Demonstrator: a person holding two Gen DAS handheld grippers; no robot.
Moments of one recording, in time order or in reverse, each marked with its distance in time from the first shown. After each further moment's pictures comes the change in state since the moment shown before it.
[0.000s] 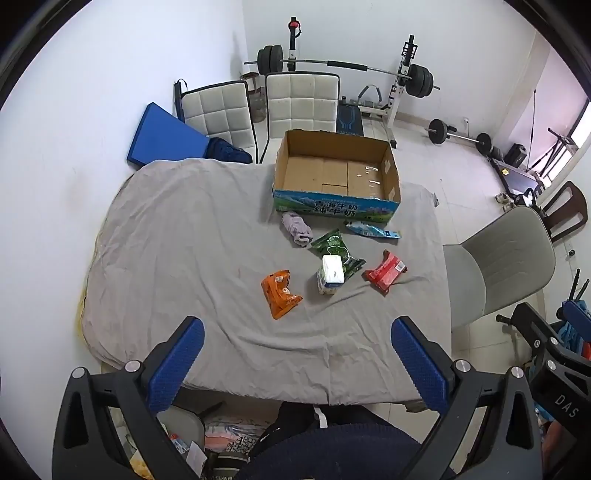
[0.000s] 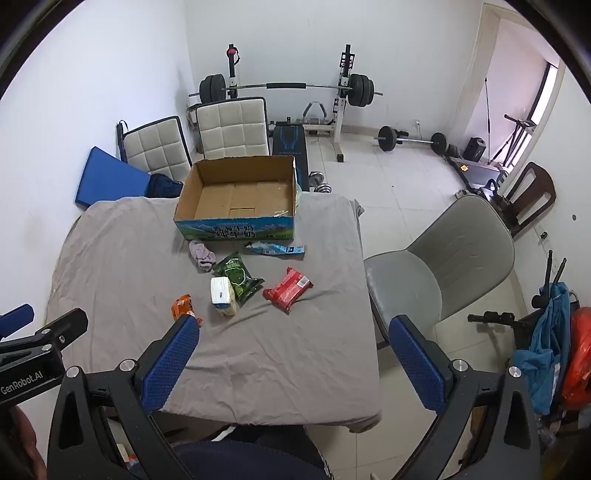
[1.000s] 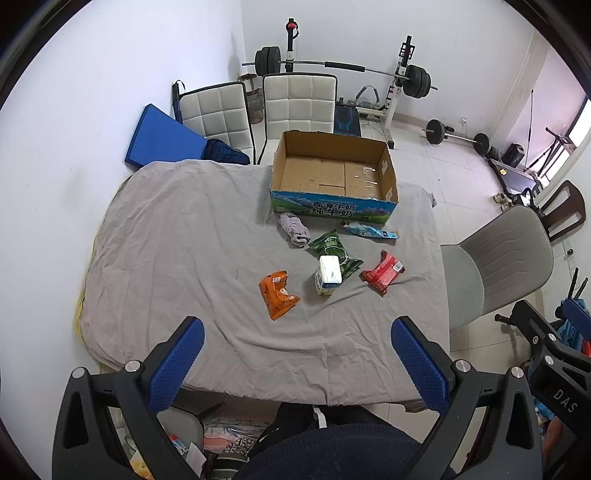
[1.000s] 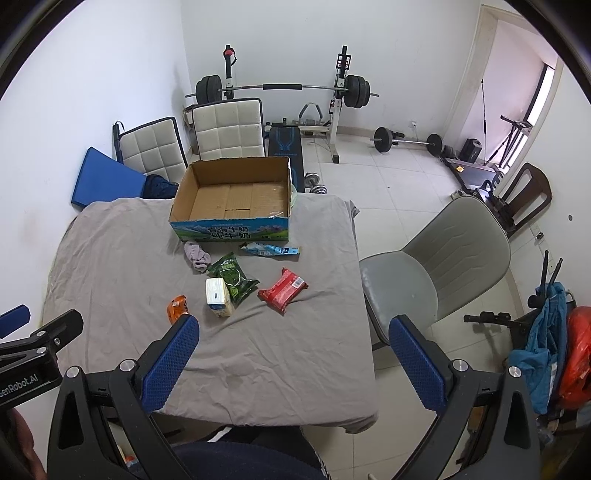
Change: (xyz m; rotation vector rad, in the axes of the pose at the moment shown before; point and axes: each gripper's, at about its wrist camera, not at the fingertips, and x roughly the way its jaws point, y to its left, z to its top) left arm -0.001 -0.005 0.001 0.000 -0.007 -0.004; right arm -0.001 -0.005 -0.001 0.004 -0.009 -0.016
